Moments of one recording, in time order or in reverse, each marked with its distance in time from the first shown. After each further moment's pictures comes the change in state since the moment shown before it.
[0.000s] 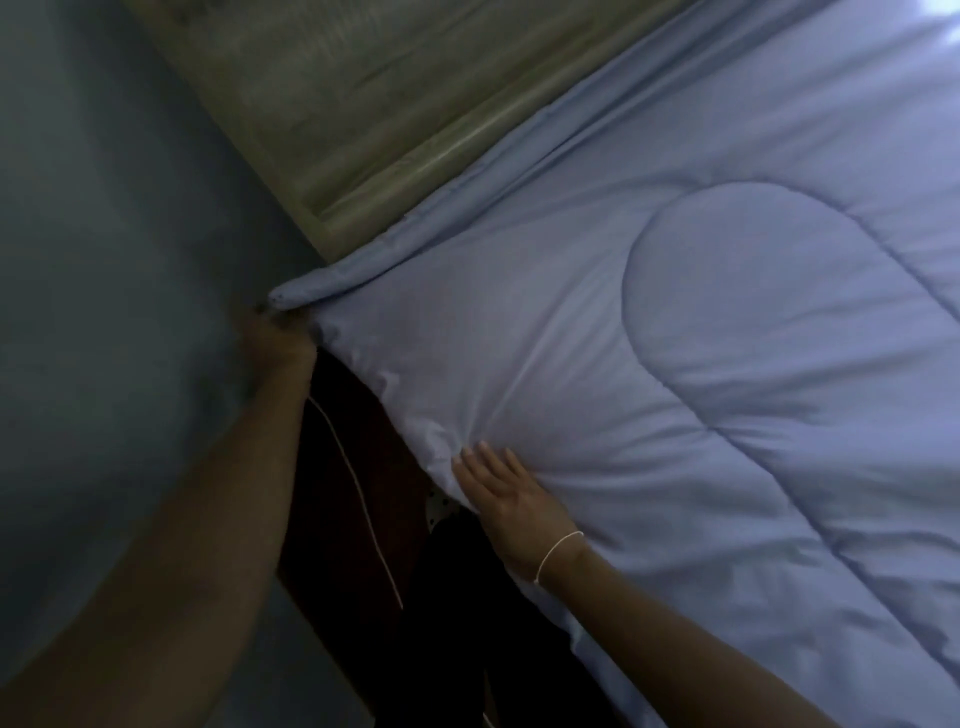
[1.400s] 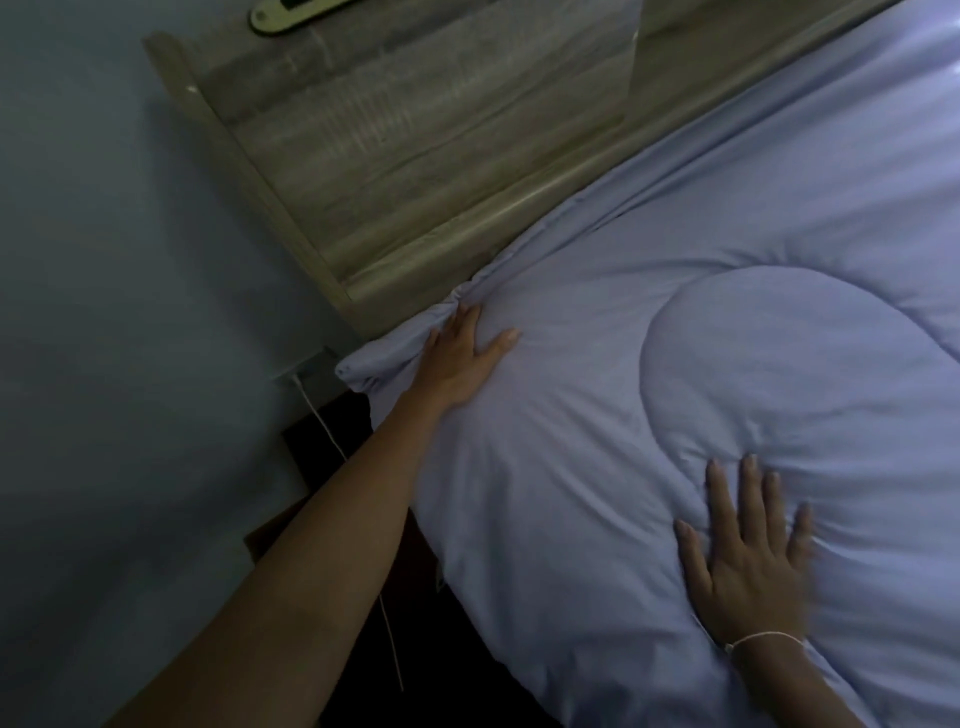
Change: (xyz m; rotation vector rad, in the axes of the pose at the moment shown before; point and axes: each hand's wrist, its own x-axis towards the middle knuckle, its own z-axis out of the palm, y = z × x) left_hand -0.056 0.086 0.106 0.340 -0.616 0.533; right_hand -0.079 0.153 -0.062 -0.197 0.217 0.709
